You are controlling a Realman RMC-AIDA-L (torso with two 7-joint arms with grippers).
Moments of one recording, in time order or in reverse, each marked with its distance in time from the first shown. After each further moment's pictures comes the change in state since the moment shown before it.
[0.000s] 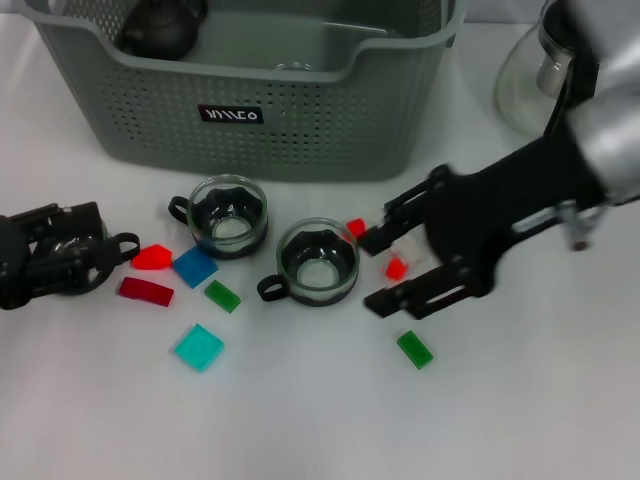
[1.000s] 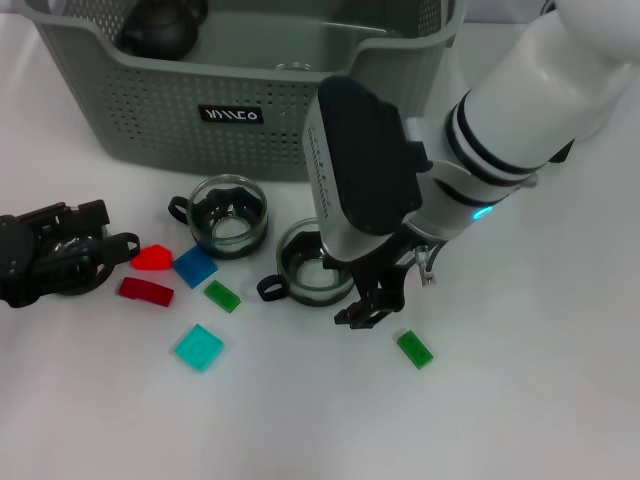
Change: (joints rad) left arm 0.001 -0.012 -0.008 -0.015 -0.009 -0.008 0.002; right arm 0.186 0.013 -0.603 0.109 -0.205 0.461 0.157
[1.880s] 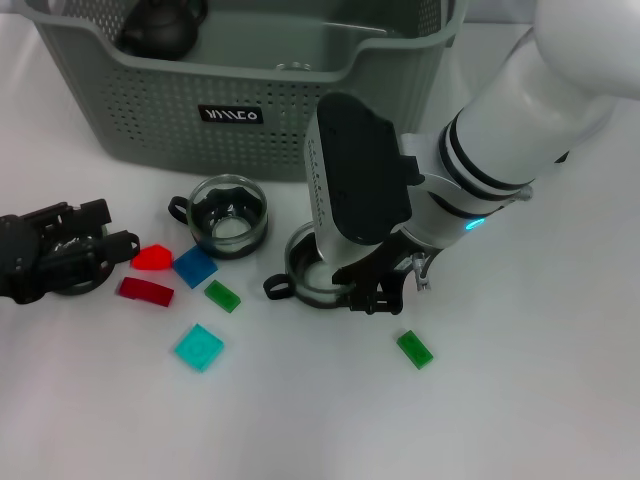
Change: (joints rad) left arm -0.001 -0.002 0.000 -0.017 0.001 -0.031 0.003; right arm 0.007 0.003 -0.060 0.070 0.001 0.090 0.038
